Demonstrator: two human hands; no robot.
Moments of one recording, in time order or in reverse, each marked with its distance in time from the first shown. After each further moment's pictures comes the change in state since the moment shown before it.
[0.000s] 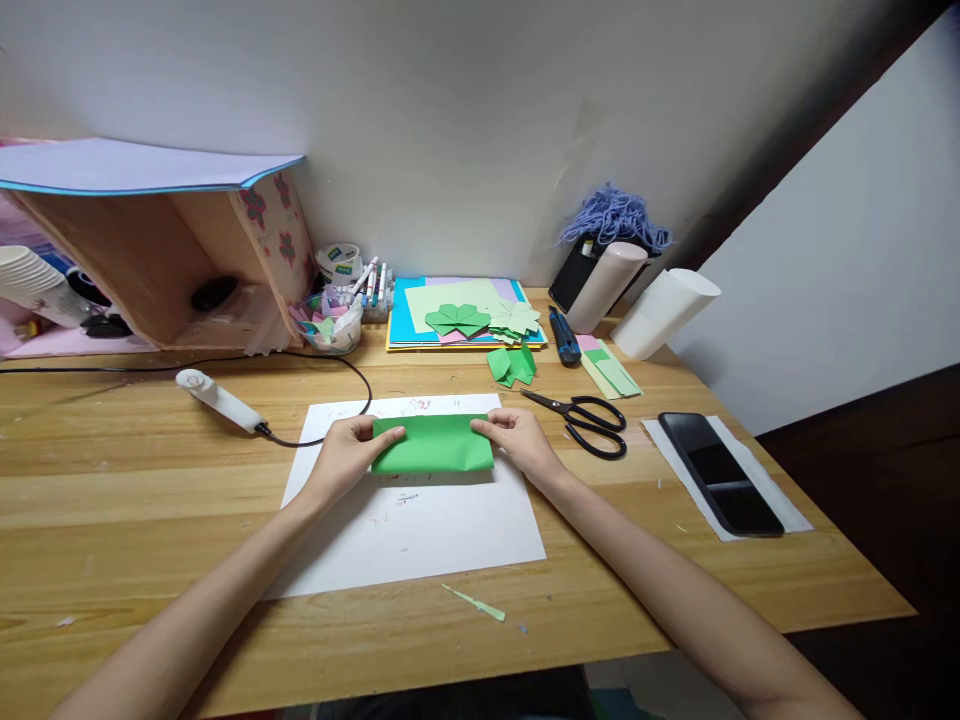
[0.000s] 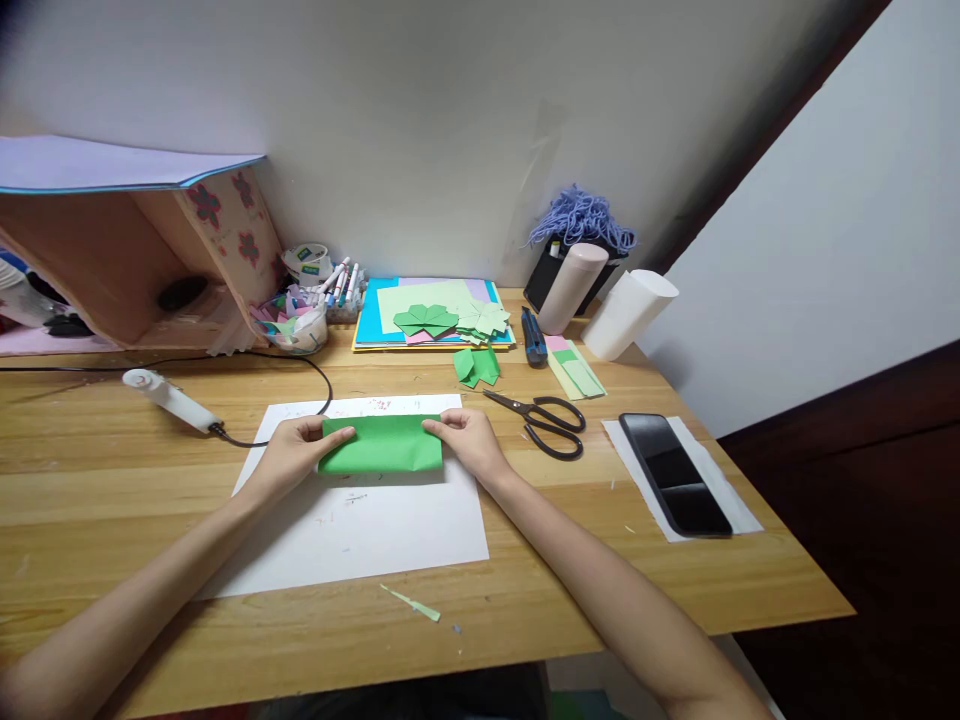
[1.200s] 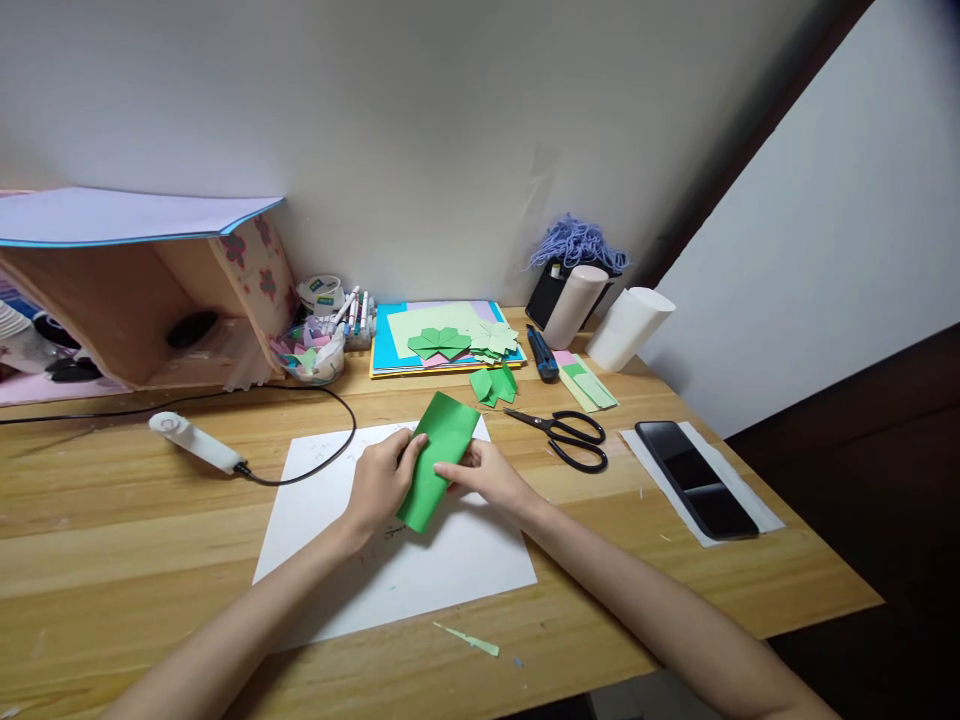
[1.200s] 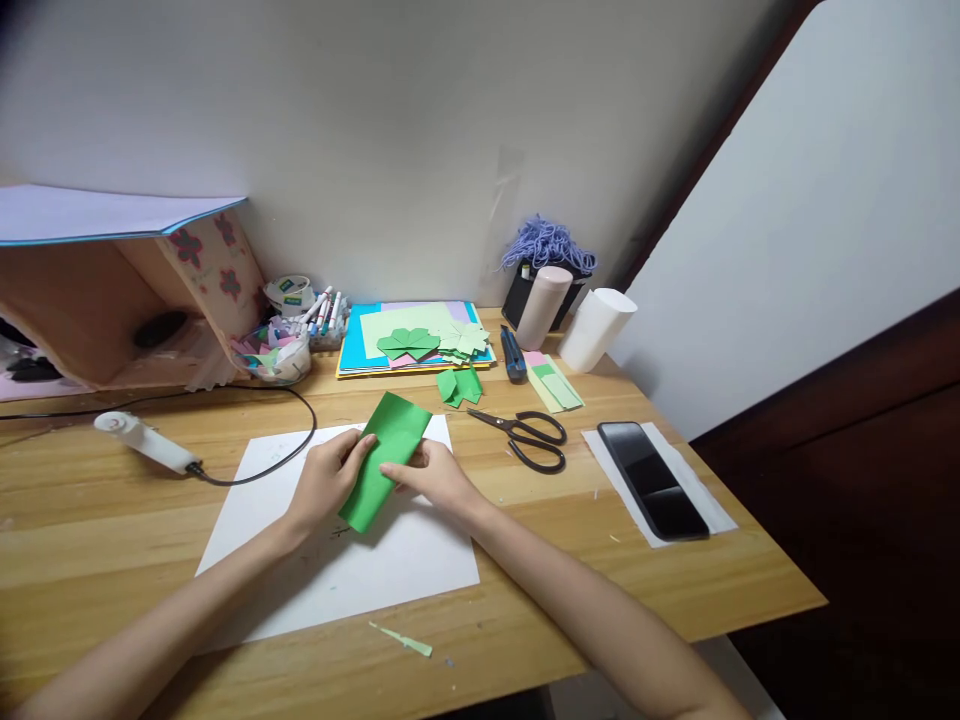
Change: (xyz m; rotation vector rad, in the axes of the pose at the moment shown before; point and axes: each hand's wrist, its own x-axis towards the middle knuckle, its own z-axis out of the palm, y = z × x) left_hand 0.004 0.028 0.044 0.319 0.025 0.341; right_hand -0.006 -0.009 0.018 0.191 -0.196 0.117
